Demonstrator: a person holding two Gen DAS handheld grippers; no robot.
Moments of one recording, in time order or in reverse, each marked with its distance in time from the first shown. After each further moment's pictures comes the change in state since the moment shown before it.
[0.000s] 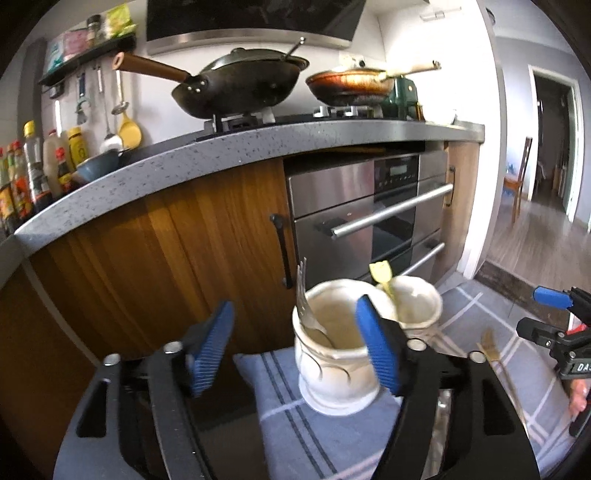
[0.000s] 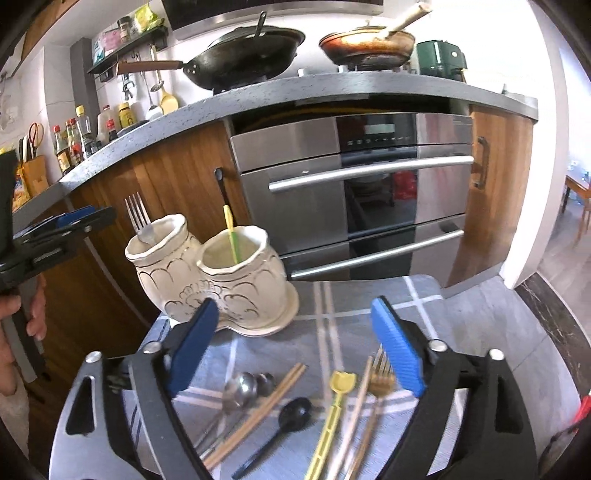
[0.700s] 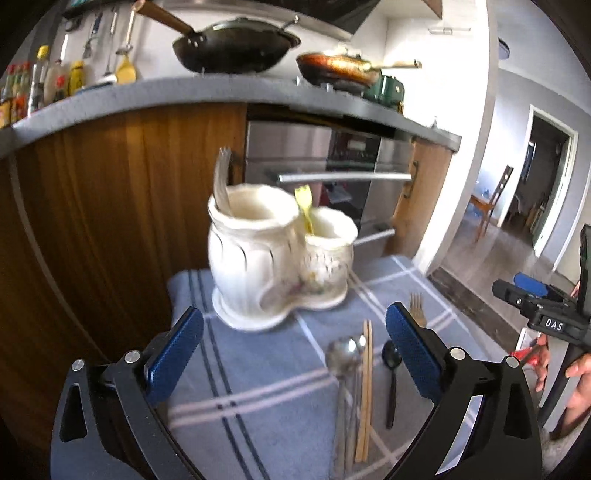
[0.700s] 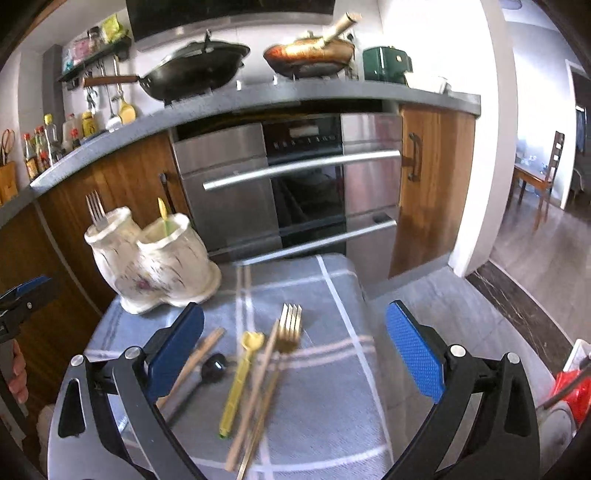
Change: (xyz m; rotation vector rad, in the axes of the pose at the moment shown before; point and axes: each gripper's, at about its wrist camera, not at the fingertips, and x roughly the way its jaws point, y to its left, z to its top) left arm -0.023 -0.051 -0.079 -0.165 0.087 -0.157; right arm -0.045 -0.060 -0.041 0.035 0.014 -0.171
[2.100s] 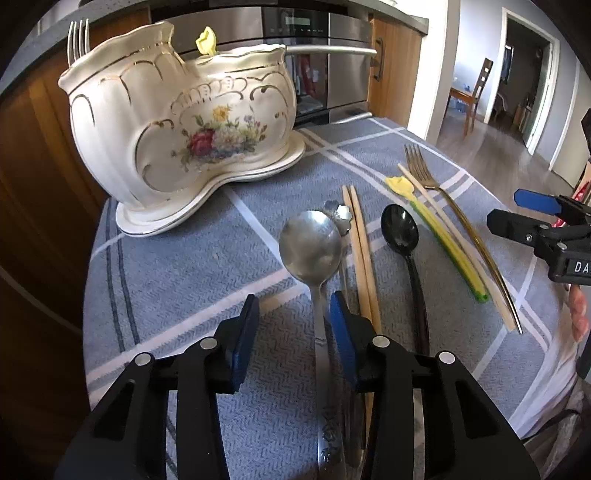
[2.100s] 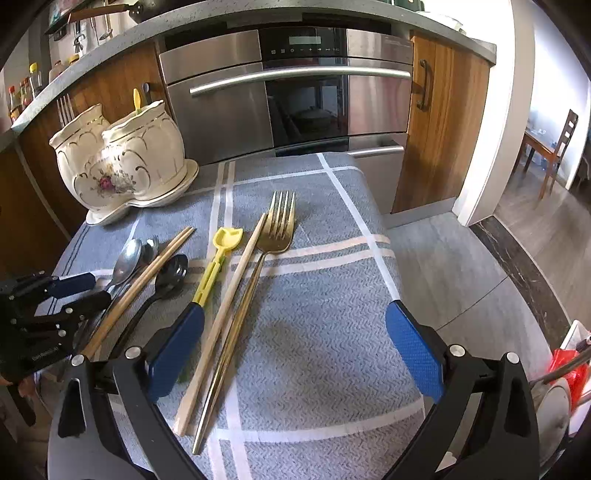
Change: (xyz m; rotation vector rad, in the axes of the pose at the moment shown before) left arm 0.090 -0.046 -0.077 0.229 0.304 -0.018; right arm 0.058 0.000 -0.062 -0.031 0.204 -0.005
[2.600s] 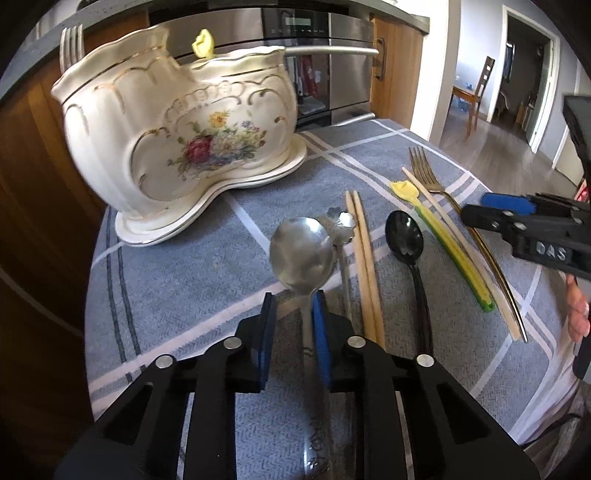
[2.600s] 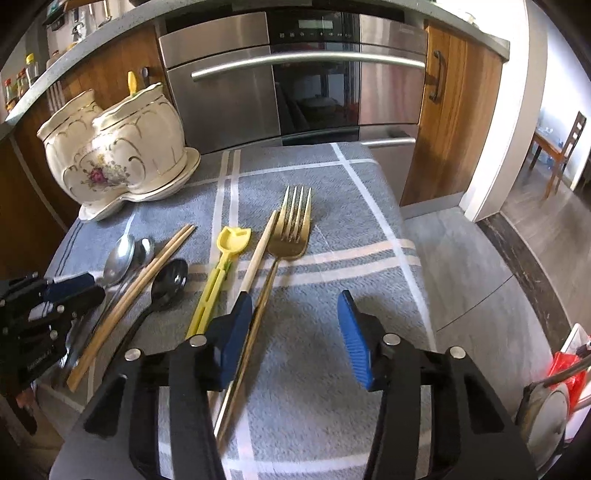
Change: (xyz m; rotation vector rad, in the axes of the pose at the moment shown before) left arm 0.003 -0.003 0.007 0.020 0.004 0.013; right arm 0.031 0.009 0.015 0.008 0.078 0.018
